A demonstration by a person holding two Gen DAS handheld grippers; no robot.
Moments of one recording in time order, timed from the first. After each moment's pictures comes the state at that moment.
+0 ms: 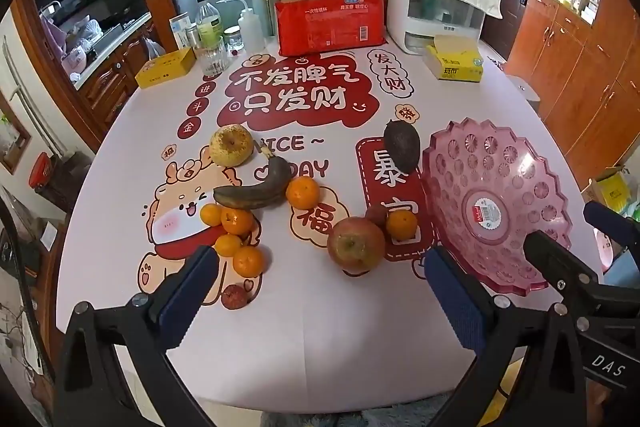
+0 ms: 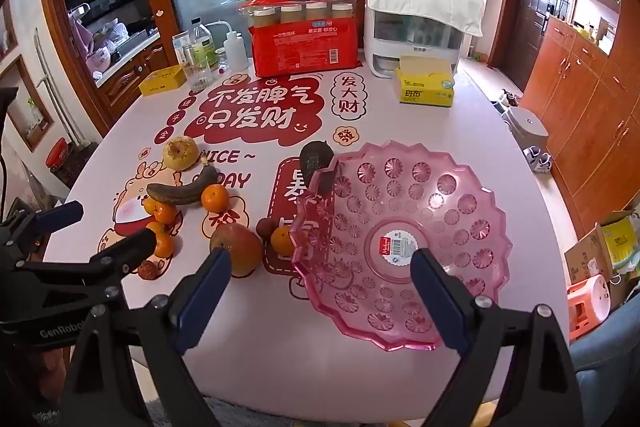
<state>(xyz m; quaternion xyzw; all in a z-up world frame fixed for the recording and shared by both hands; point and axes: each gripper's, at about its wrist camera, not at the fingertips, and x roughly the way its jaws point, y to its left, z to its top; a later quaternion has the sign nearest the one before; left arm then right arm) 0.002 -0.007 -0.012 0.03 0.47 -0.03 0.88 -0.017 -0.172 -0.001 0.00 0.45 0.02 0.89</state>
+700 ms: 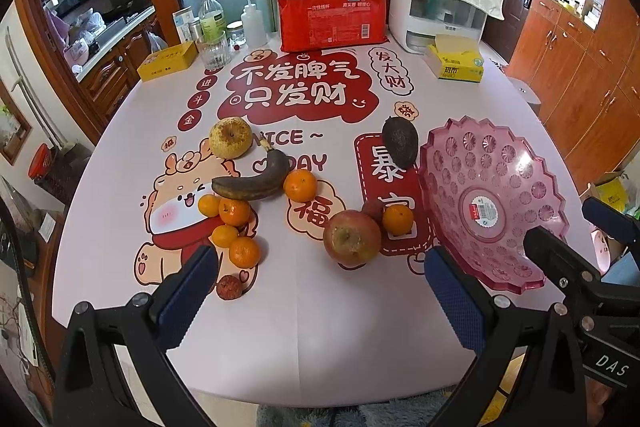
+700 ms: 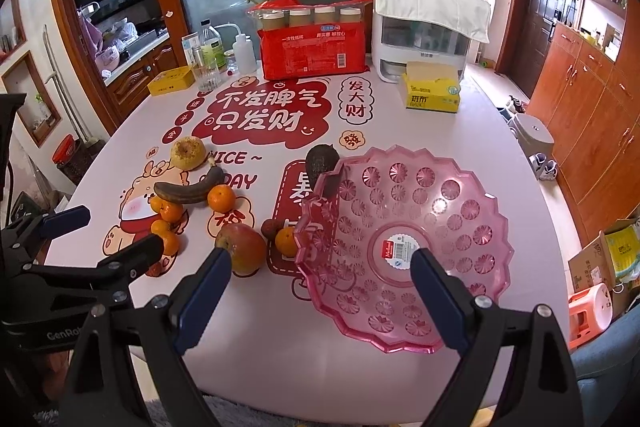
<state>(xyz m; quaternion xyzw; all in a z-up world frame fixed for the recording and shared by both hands) -0.003 -0.008 -0.013 0.03 0.47 -0.03 0.88 -0.020 -0.173 0.002 0.00 0.44 0.04 0.90</state>
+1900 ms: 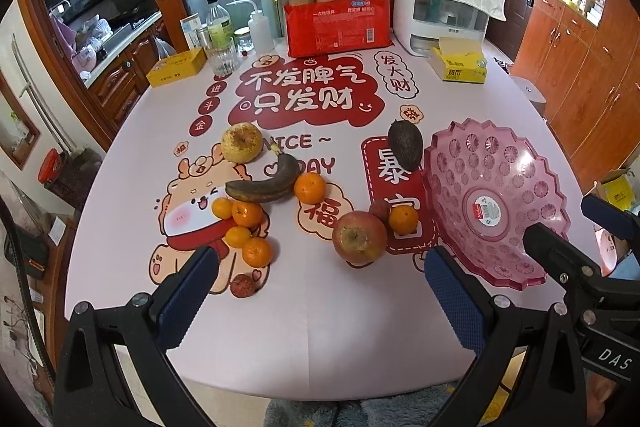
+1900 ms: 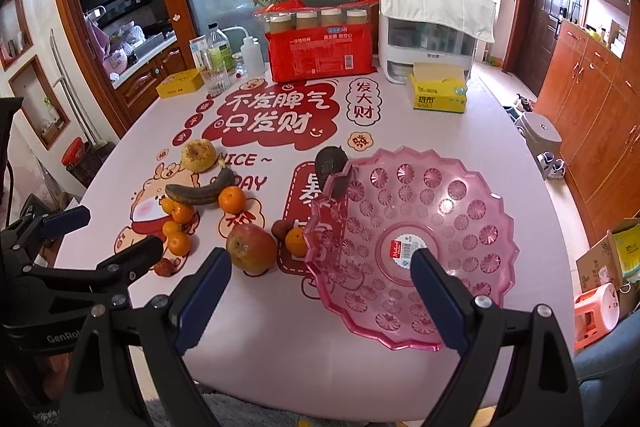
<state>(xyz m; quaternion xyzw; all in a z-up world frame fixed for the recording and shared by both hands) -0.017 0.001 0.002 0.04 0.47 -0.02 0.88 -0.023 -0.173 0.009 0.01 0.44 0.05 0.89</state>
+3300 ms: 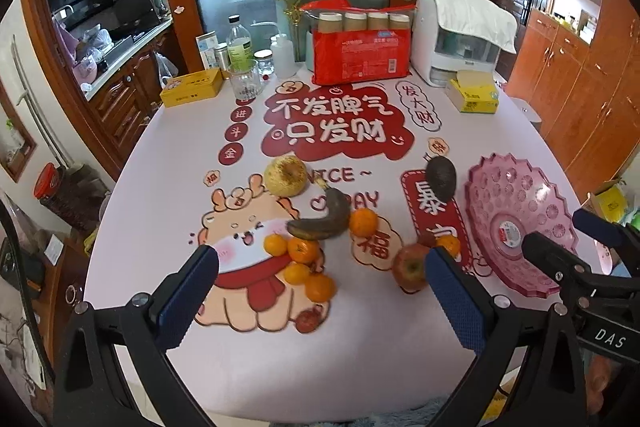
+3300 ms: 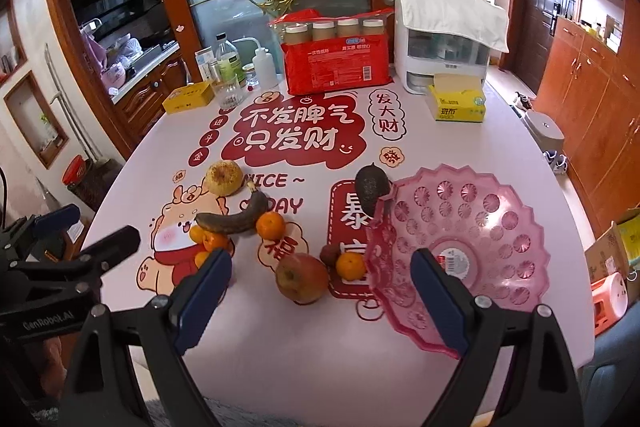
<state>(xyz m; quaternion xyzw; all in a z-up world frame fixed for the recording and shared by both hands) 0.019 0.095 0.031 0.02 0.44 -0.04 0.90 0.002 -0.101 0.021 0.03 0.44 0.04 0.90</state>
